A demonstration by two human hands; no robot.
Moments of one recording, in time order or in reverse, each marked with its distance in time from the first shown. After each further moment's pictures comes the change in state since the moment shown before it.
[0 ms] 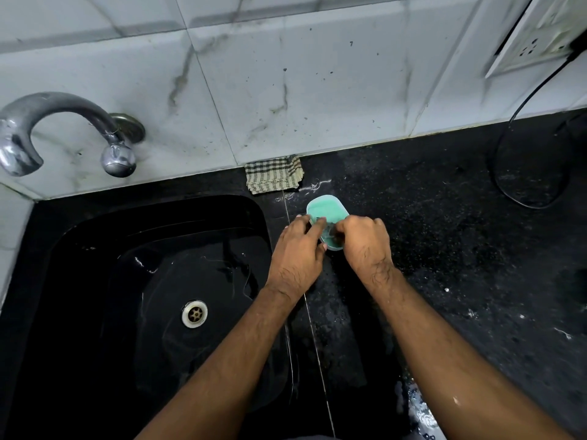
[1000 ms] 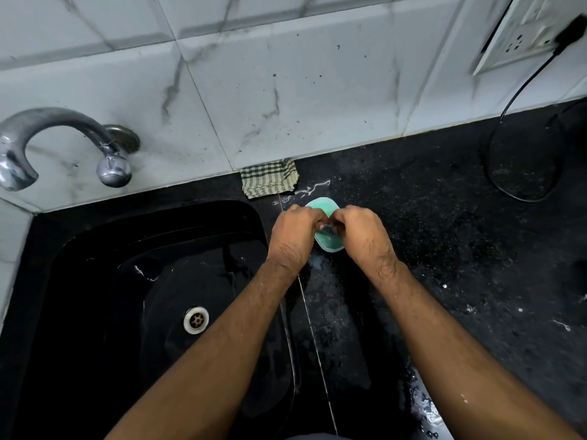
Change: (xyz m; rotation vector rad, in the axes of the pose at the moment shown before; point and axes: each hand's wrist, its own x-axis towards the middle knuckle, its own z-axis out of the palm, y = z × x) left_hand 0.045 0.003 -0.017 0.013 -0.018 0.004; right_hand 0.007 0.006 -0.011 0.196 -0.028 -0.026
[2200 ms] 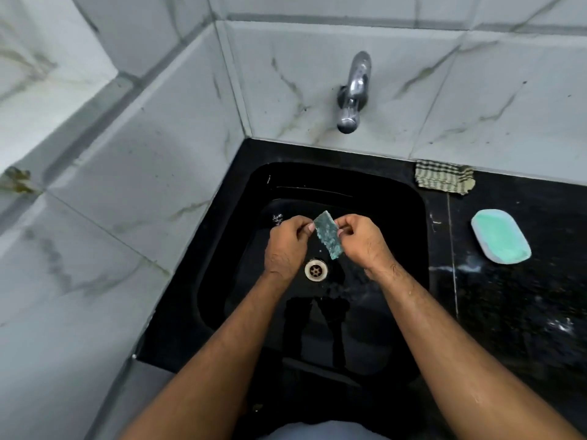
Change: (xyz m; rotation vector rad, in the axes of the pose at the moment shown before) left_hand -0.246 -0.208 -0.092 -0.432 0.456 -0.606; right_hand -0.077 -0.266 0.114 0.594 -0.305 -0.058
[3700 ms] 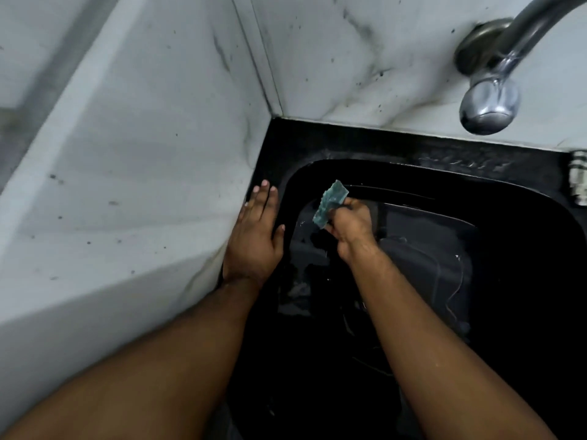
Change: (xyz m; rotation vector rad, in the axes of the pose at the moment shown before) left_hand 0.166 -0.150 -0.078 0.594 -0.013 0.249; right_hand 0.213 -0.023 0.194 0.851 0.077 0.586
